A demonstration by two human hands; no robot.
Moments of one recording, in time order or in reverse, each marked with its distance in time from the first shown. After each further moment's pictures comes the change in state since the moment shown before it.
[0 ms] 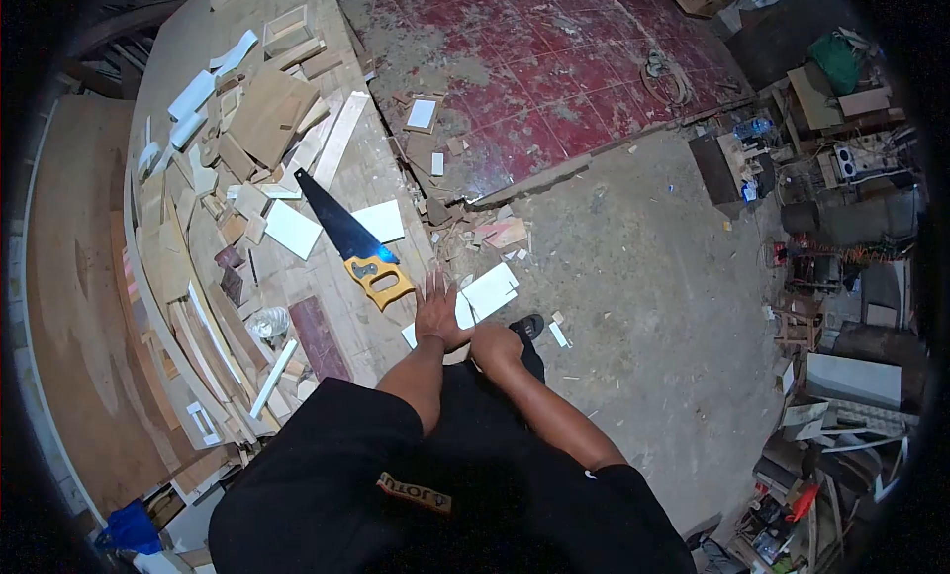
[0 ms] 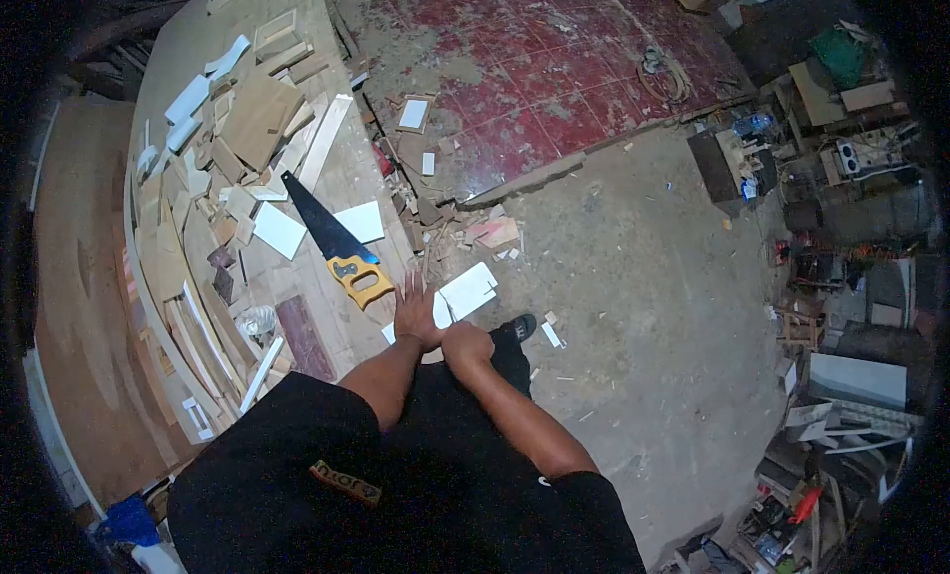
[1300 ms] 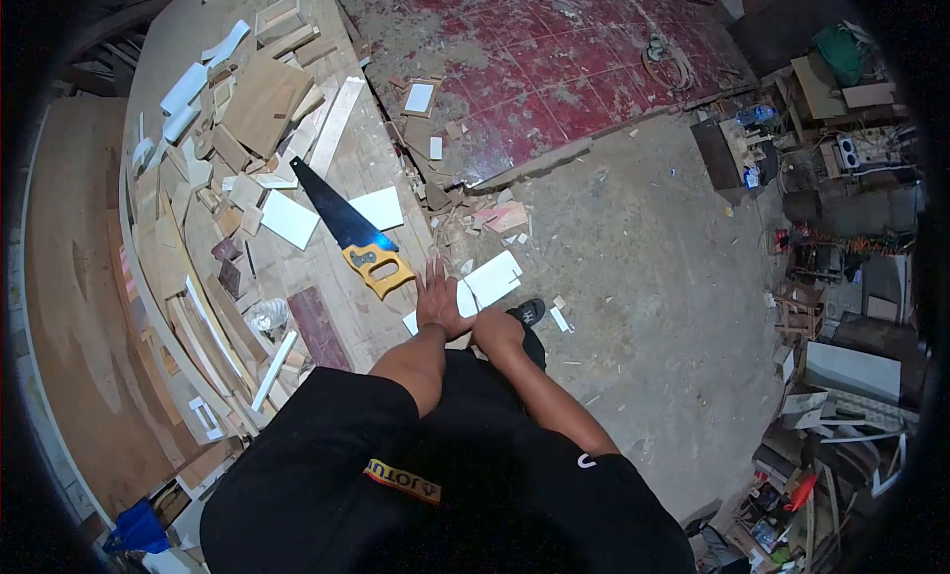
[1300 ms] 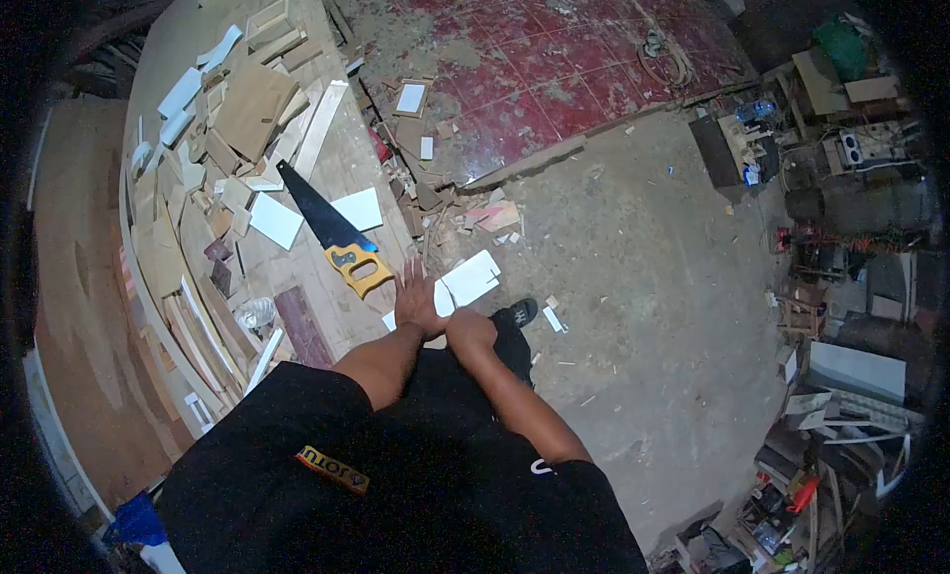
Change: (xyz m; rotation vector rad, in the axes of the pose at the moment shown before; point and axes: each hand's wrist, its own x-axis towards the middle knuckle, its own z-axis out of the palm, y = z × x) left_hand 0.001 -0.001 0.001 -0.063 0.015 0.026; right_hand 0.007 0.003 -0.002 0.055 -0.060 0.016
